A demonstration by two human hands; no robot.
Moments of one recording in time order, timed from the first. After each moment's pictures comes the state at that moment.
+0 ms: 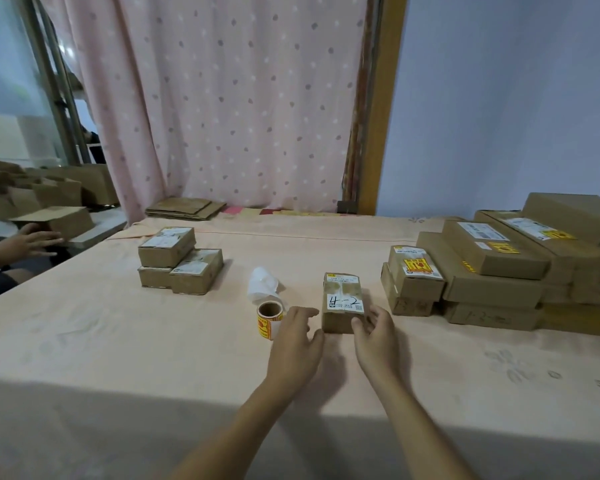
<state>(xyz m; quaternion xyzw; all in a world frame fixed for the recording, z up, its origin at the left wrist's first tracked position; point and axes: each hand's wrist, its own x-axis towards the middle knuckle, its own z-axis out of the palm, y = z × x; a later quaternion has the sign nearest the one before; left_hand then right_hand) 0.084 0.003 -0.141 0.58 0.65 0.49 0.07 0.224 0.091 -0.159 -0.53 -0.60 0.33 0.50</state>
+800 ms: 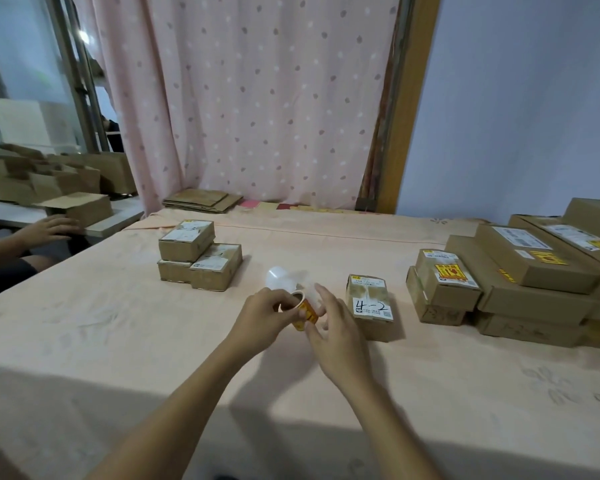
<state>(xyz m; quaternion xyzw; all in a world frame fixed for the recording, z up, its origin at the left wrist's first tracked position) -0.022 -0.010 -0.092 0.58 0.64 0.48 0.14 0.144 0.040 -0.124 -0.38 -0.80 0.22 0.40</state>
